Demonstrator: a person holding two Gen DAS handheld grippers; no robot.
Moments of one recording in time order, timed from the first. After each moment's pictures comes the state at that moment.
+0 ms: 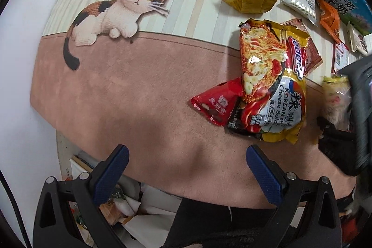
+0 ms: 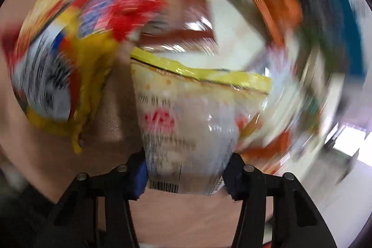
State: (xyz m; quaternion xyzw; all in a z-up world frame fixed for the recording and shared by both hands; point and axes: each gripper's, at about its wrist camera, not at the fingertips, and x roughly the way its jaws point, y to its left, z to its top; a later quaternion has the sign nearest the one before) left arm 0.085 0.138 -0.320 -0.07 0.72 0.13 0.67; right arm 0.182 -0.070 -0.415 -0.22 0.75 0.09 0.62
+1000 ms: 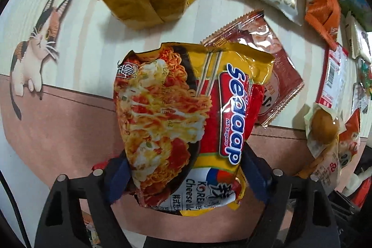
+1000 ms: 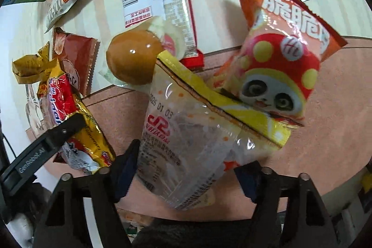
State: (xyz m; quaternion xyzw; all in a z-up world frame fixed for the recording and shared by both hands) left arm 0.204 0.084 -0.400 -0.07 0.77 0.06 0.64; right arm 0.186 -0.268 -0.410 0.16 0.80 0.01 0.58
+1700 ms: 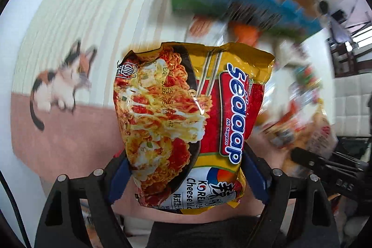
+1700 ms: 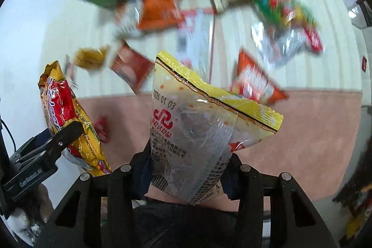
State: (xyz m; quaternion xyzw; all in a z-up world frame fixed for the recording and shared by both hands) left arm 0.064 0.056 -0.233 -0.08 0.69 0.01 0.72; right arm 0.177 -0.333 -0.247 0.13 0.73 0.11 0.66
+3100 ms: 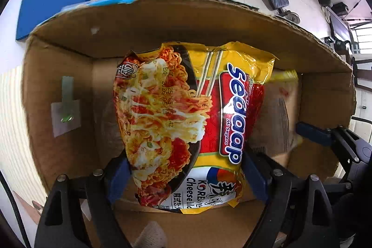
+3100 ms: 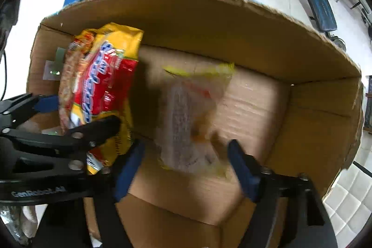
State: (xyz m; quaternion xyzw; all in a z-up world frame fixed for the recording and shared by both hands) left arm 0.195 0.084 -0.391 -0.10 0.86 0.02 0.50; right arm 0.501 -0.311 -0.288 -0.03 0.74 0.16 0.65
